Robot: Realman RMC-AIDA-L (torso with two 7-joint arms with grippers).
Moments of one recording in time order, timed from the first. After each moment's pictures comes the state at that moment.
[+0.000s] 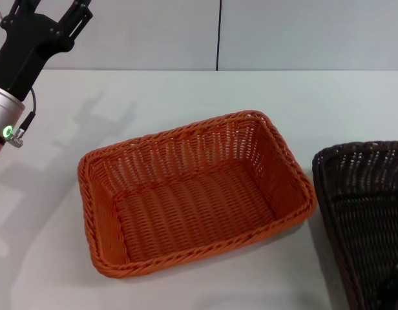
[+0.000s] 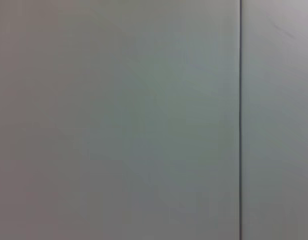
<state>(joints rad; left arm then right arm) -0.54 -2.07 1.18 0.31 0.45 1.29 -0.61 0.69 2.04 -0.93 -1.00 -2.67 -2.13 1.35</state>
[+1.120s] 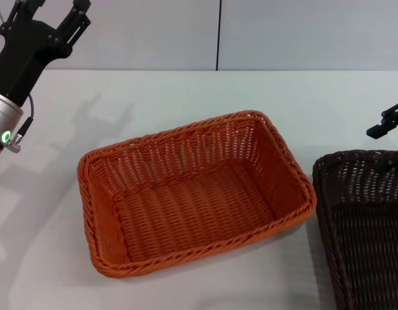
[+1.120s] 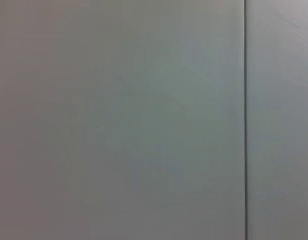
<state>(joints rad) -0.53 -2.07 1.18 0.30 0.45 1.29 -0.59 0.85 1.91 -0.70 -1.02 -2.64 -1.81 1.39</state>
